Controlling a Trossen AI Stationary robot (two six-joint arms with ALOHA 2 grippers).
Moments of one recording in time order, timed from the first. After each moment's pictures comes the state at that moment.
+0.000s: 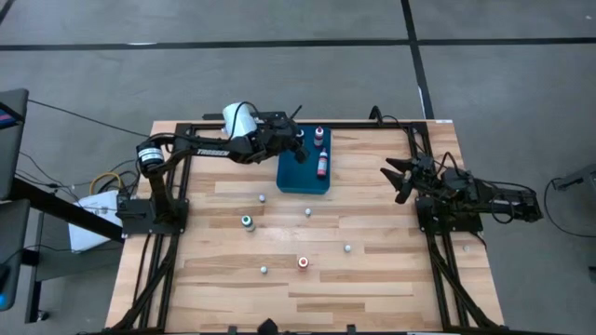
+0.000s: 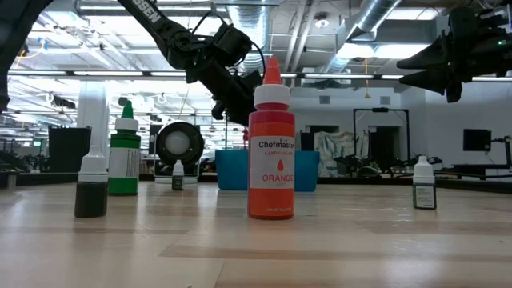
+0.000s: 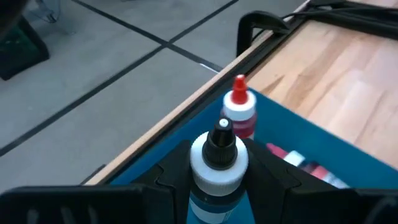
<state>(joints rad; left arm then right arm) 0.41 1.84 1.15 0.22 -0.36 -0.07 -0.05 0.01 0.16 -0.19 0.45 0.26</state>
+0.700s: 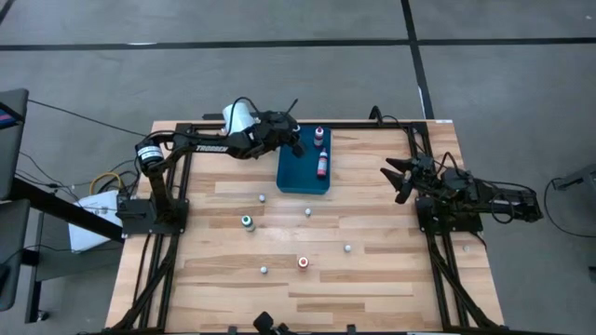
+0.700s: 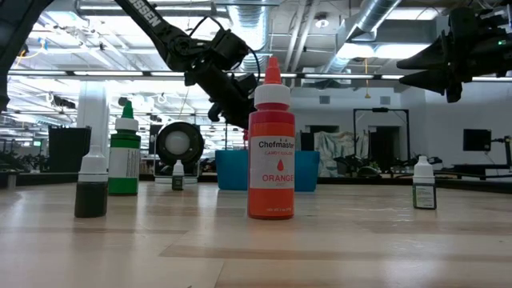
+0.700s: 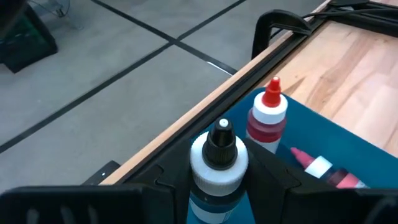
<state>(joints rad) 0.46 1.84 1.15 0.22 -0.35 -0.07 -0.05 0.01 0.16 -0.19 0.45 0.26</state>
